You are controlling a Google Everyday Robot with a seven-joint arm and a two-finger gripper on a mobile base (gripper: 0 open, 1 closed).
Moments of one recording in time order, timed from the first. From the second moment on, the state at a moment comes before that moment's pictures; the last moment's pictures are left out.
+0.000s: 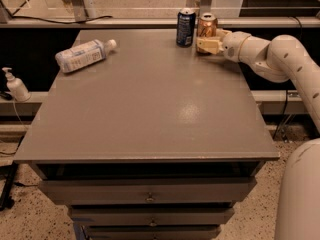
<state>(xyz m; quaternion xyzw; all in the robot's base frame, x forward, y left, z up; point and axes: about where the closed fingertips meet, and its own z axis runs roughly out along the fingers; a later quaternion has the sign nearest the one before) 0.839 -0.183 0.868 -0.29 0.68 0.23 0.64</state>
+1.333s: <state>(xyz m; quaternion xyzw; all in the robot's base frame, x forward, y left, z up) 0.839 -0.190 0.875 -0.29 0.66 0.22 0.65</state>
